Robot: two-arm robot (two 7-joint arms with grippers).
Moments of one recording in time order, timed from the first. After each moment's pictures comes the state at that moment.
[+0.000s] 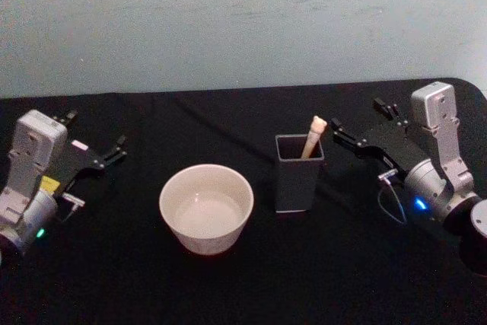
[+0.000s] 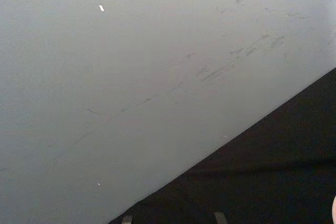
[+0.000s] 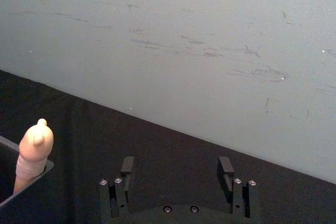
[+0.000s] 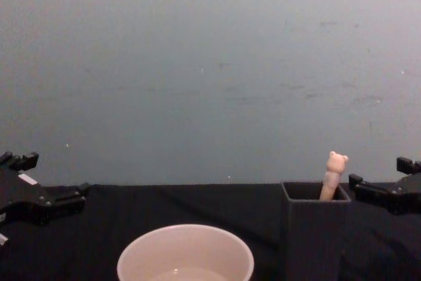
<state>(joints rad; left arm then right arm) -0.20 0.60 0.45 -1.41 -0.25 -0.12 0.03 0.29 0.34 -0.29 -1.21 0.21 -0.14 0.23</state>
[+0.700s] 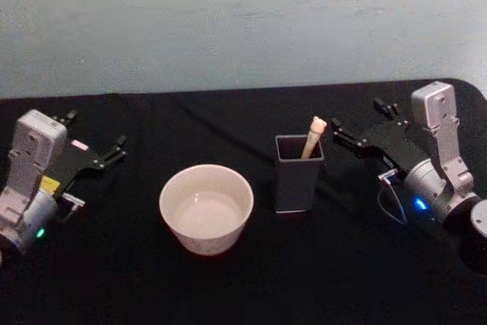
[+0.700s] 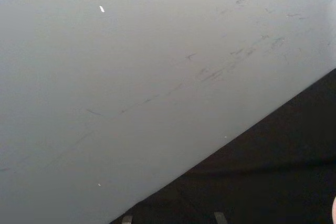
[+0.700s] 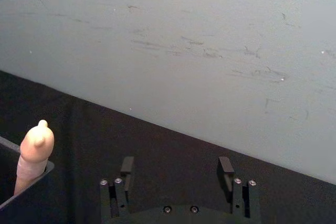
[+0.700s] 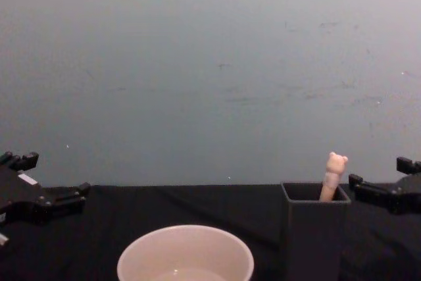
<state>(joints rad) -0.20 0.60 0.45 -1.41 -0.25 -0.12 0.03 0.29 0.34 -0.29 -1.21 0.21 -0.14 0.23</state>
